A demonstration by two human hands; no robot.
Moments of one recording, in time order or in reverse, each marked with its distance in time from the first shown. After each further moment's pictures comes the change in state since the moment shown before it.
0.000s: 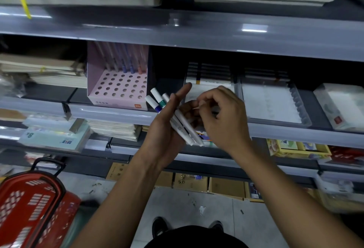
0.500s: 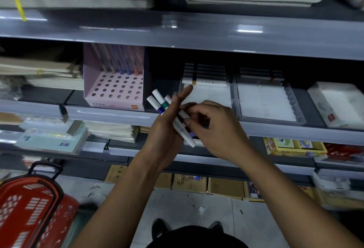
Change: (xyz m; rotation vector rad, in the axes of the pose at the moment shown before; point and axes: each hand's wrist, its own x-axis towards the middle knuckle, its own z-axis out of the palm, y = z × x) left_hand 0.001 -0.004 0.008 0.076 0.078 -0.001; right_hand -0.014 -0.013 -0.011 0.091 -0.321 0.112
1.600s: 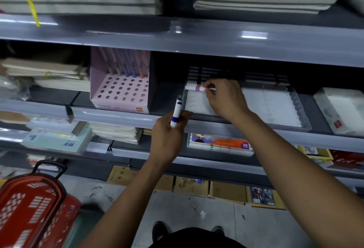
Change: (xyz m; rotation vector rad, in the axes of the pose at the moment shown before) left_hand 0.011 -0.023 -0.034 0.890 0.417 0.311; right_hand 0.088 0.052 -0.010 -0.371 0.112 0.104
